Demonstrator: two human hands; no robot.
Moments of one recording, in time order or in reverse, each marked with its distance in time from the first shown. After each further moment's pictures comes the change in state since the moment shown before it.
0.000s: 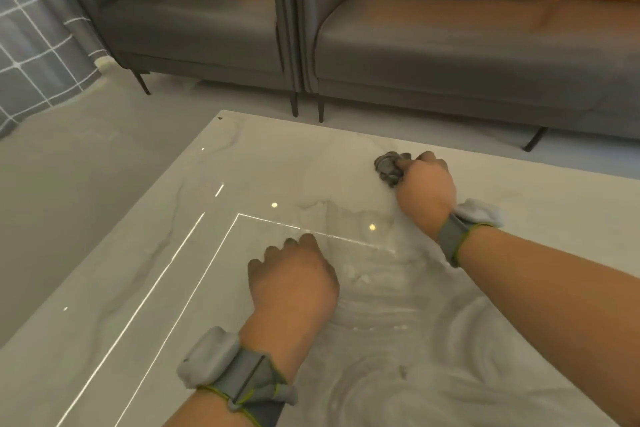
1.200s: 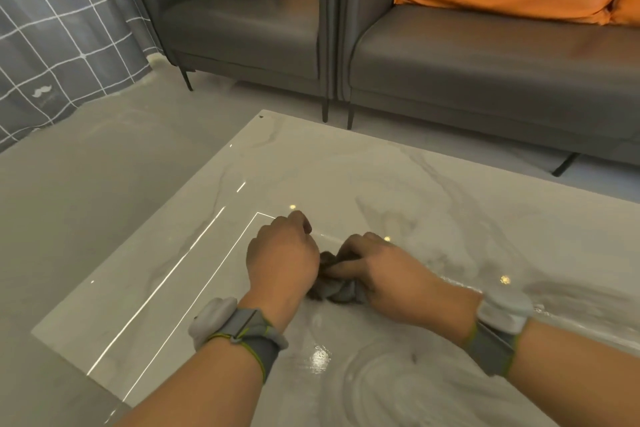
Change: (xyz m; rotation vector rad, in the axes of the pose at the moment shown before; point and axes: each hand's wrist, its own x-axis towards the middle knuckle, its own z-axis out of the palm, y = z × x) left_hand 0.003 -0.047 -0.004 -0.353 0.119 -0.187; right_hand -0.144 -0.042 -0.011 0.181 -0.255 -0.983
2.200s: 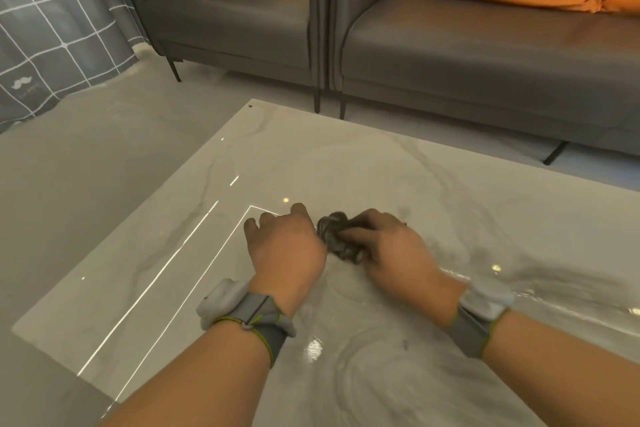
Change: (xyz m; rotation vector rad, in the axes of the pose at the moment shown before) left_hand -0.001 0.021 0.003 0.281 -0.135 0.027; right_hand -0.002 0.024 0.014 -0.042 0.215 0.271
